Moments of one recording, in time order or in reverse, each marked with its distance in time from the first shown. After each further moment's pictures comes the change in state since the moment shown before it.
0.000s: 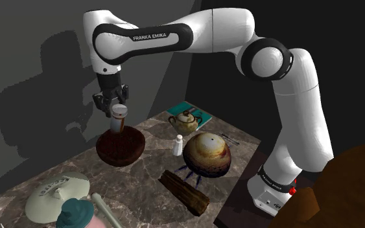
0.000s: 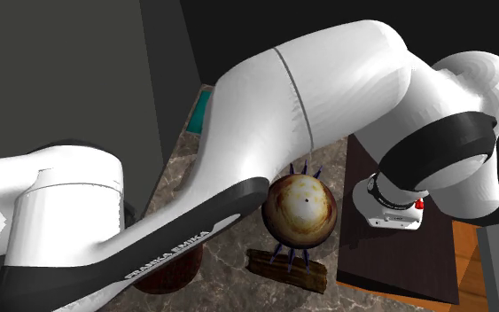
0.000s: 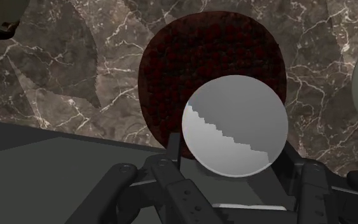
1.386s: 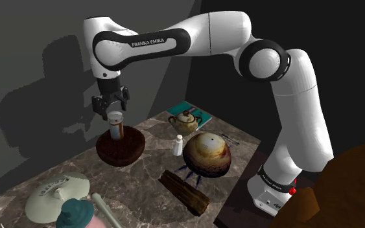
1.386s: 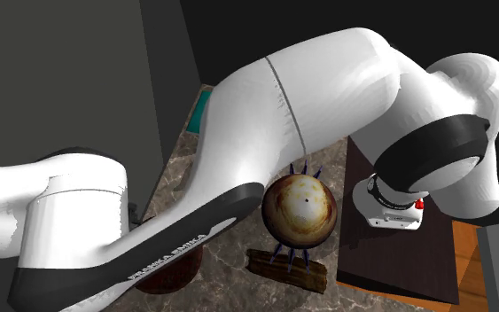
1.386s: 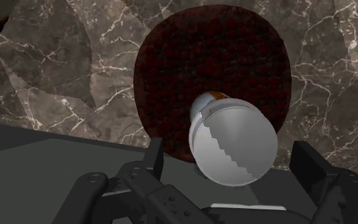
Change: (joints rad) arm 0.001 0.018 -0.002 -0.015 -0.003 0.034 0.001
